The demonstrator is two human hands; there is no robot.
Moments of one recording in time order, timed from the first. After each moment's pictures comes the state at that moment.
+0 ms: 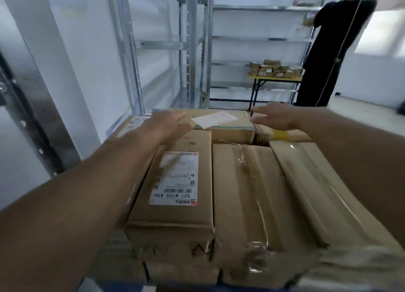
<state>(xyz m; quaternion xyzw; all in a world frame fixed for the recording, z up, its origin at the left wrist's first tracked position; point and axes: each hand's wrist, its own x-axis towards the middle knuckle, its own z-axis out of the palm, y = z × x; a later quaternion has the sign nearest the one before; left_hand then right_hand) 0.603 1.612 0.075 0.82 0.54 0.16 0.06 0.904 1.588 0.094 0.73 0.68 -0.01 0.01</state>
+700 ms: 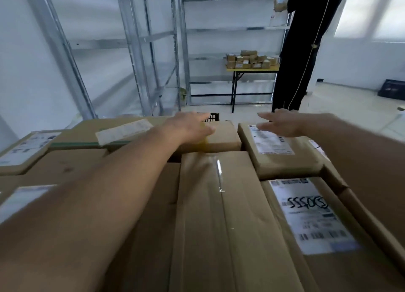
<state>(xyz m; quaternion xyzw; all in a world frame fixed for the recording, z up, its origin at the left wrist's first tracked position) 0.883 1.627 0.067 0.87 0.48 0.07 0.06 1.149 1.570 0.060 0.78 0.62 -0.06 0.03</state>
